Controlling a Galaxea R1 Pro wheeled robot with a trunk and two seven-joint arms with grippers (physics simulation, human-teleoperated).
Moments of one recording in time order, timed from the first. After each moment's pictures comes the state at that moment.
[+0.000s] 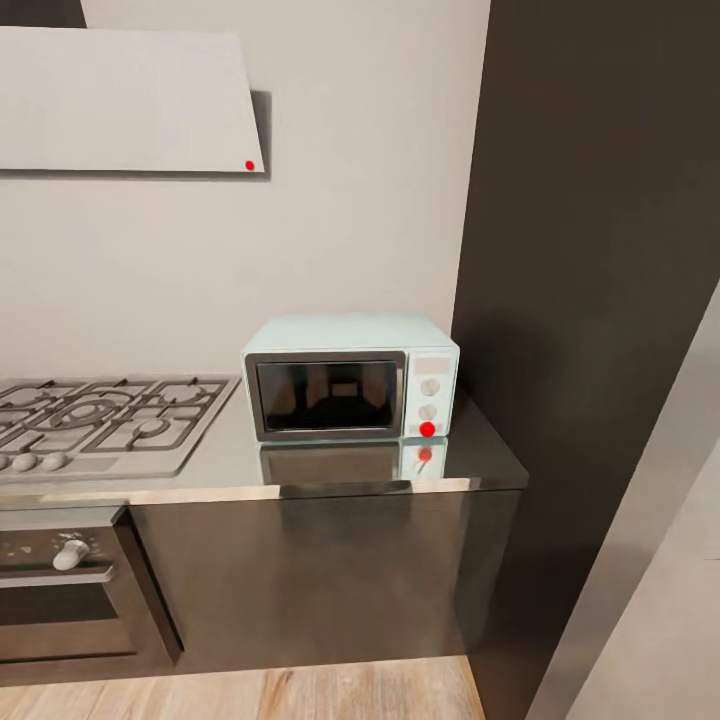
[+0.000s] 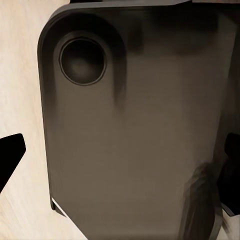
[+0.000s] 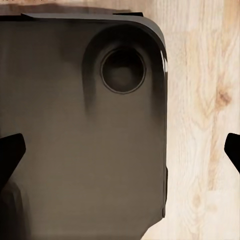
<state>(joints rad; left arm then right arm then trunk) 0.00 -0.04 0.01 -0.03 0.02 -0.01 0.01 0.00 0.00 -0.03 0.01 -0.01 -0.10 -0.01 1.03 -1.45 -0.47</state>
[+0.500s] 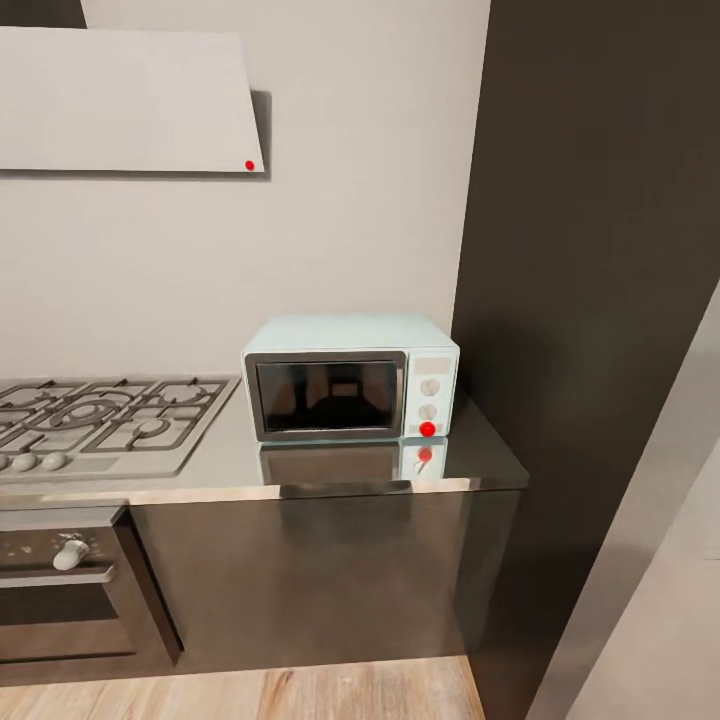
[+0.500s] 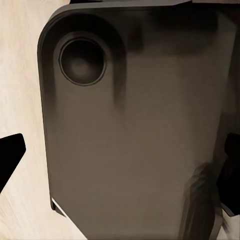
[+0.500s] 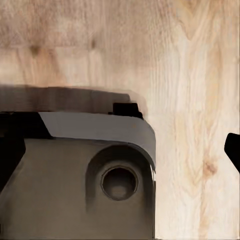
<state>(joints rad) 0.00 -0.04 0.01 -0.03 0.02 -0.01 0.01 0.00 0.00 -0.02 -0.32 0.03 0.05 -0.01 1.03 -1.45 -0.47</state>
